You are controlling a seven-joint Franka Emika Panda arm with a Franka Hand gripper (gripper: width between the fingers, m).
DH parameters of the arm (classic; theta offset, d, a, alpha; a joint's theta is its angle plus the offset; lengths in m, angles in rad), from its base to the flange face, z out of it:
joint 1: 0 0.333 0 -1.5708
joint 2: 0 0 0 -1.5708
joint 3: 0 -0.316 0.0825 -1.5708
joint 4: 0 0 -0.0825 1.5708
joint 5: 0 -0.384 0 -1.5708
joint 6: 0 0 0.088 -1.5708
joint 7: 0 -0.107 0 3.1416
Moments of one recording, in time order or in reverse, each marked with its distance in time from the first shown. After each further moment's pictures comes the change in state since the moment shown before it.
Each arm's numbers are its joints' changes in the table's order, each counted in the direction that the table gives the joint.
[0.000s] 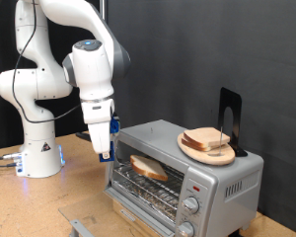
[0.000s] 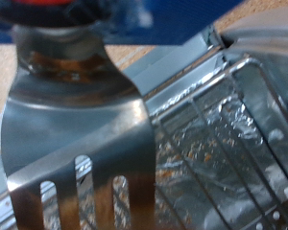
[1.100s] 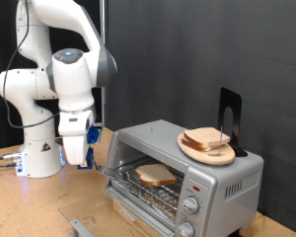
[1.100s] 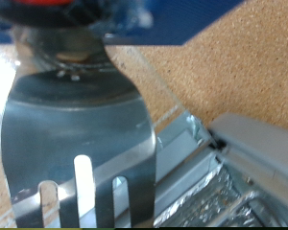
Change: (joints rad) arm -0.056 -0.004 0.080 -0.053 0.018 -0.058 0.042
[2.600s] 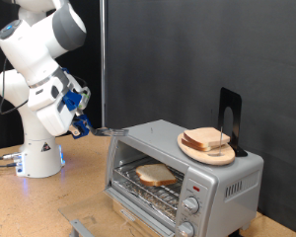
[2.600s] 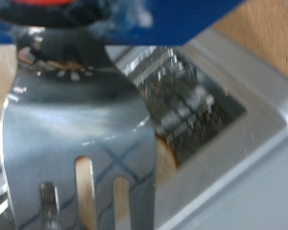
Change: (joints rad) arm 0.004 -0.195 0.207 0.033 -0.366 -0.263 0.228
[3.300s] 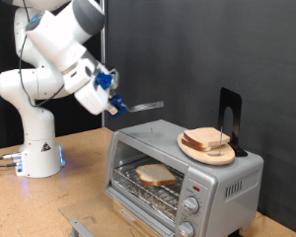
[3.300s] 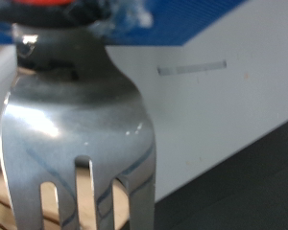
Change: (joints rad) arm 0.122 -0.108 -0.160 -0.004 -0.263 0.094 -0.059
